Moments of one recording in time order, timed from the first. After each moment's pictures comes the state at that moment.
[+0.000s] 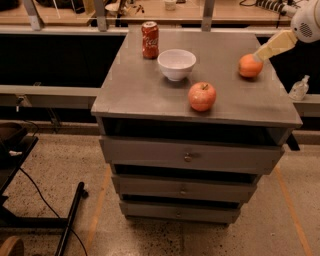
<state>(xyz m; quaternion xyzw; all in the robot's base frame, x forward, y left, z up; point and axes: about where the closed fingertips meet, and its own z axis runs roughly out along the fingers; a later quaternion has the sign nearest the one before) 0.713 -0.332 0.993 -0.34 0.83 -0.09 0.43</state>
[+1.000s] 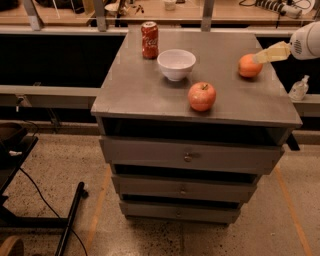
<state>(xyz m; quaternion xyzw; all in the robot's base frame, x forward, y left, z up) 0.757 -0.380 0.942 -0.18 0.85 -0.06 0.49</state>
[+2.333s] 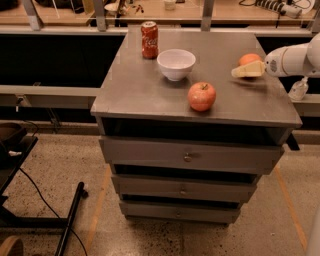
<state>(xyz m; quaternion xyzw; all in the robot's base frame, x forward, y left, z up) 0.799 -0.333 0.859 -0.21 0.84 0.07 0.49</state>
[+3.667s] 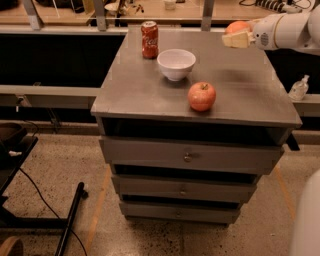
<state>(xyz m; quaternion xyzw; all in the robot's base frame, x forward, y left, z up) 0.812 -0.246 0.958 -0.33 0.74 0.12 0.57</state>
